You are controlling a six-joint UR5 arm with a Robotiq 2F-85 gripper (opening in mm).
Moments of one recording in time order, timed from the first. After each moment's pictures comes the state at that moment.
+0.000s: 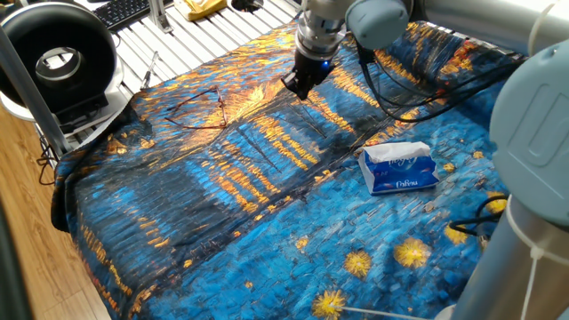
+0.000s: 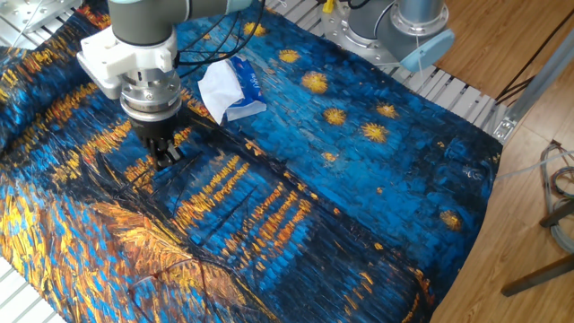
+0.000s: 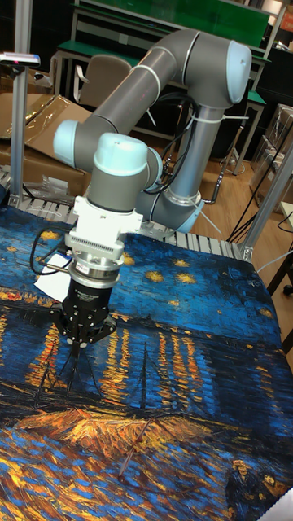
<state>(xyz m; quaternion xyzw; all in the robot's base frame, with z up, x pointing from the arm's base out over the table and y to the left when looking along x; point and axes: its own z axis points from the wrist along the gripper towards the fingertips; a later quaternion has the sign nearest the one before) 0.609 -0.090 0.046 0.08 0.99 0.00 0.10</state>
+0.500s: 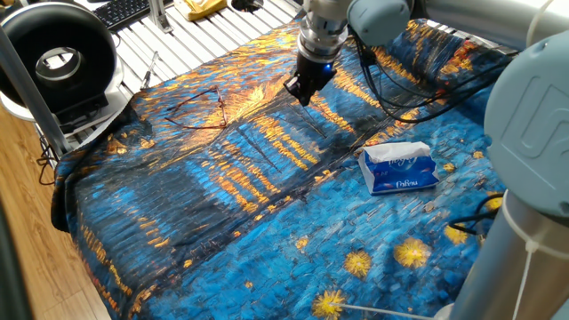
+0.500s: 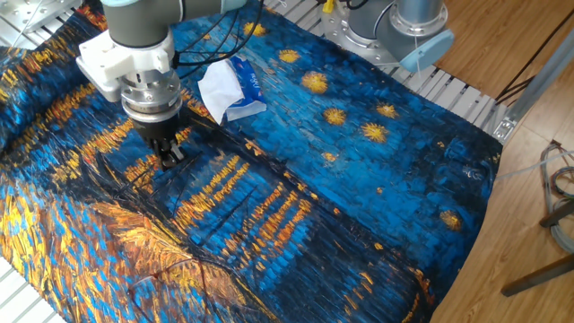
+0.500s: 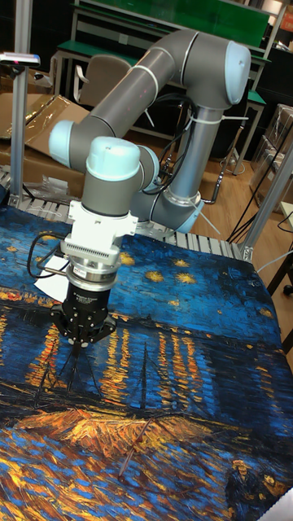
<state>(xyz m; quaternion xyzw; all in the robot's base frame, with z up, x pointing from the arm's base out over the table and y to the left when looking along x) 0.602 -0.087 0.038 0.06 0.99 0.01 0.08</state>
